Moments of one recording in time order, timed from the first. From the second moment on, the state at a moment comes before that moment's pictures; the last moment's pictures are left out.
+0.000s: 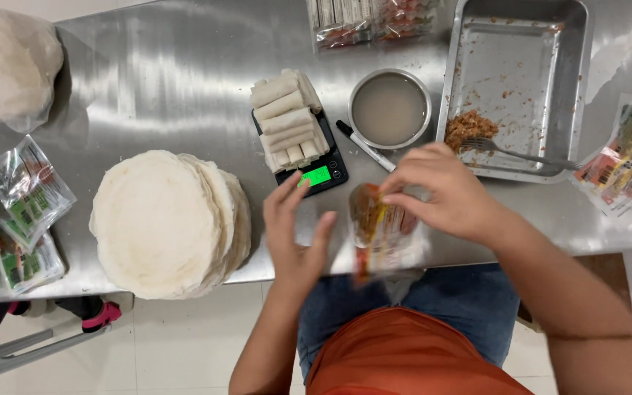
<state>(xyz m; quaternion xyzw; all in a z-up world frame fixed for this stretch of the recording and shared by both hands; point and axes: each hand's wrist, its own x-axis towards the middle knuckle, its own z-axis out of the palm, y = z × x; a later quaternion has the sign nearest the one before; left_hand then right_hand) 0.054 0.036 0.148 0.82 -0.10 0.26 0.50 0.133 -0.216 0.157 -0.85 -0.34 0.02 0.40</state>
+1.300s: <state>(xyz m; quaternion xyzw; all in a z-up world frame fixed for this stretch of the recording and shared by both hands) 0.253 0.096 0.088 0.61 0.32 0.07 0.72 0.310 -0.008 0.073 -0.72 0.05 0.14 0.67</state>
